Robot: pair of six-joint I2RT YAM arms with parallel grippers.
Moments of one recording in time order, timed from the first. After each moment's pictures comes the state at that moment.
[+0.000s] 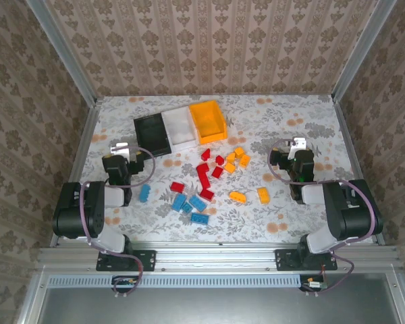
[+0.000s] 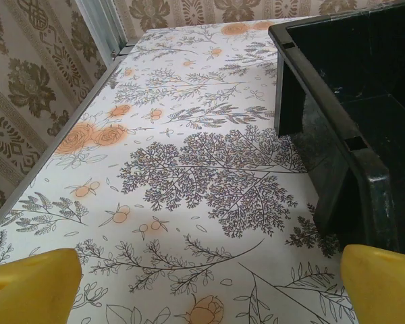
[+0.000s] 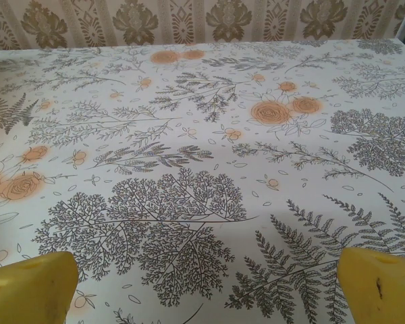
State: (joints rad) left arm -0.04 1.54 0.36 0.83 -0.18 0.07; right arm 0.02 1.52 0.39 0.78 0.10 0.04
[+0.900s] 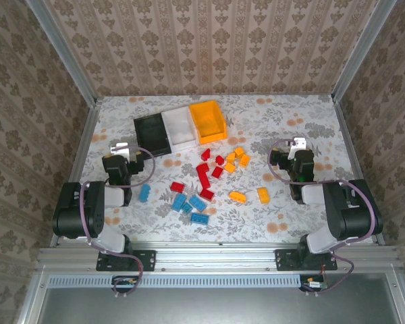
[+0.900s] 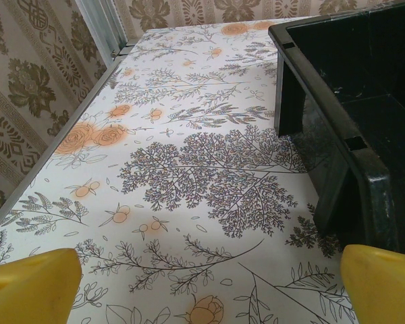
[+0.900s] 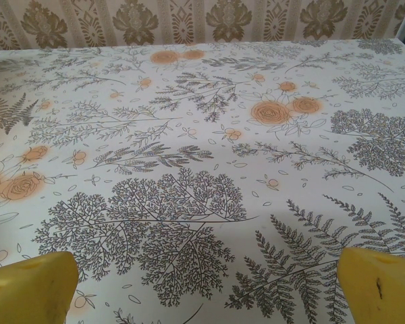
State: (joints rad) left arm -0.04 1.54 0.36 0.83 -0.18 0.07; right arm 0.02 1.52 0.39 0.78 0.10 0.04
